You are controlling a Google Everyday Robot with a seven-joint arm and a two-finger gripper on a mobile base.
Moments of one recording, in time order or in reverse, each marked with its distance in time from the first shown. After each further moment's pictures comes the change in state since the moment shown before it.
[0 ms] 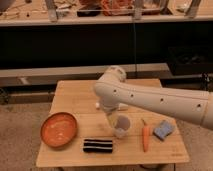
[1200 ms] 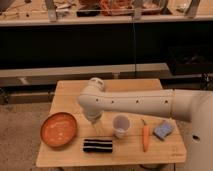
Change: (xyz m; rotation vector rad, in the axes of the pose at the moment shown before) arm -0.074 -0.012 0.065 -0.032 -0.083 -0.158
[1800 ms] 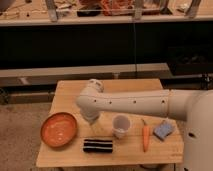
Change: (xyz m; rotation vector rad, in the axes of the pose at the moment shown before) arm -0.006 -0.003 0.006 0.008 -0.018 -0.042
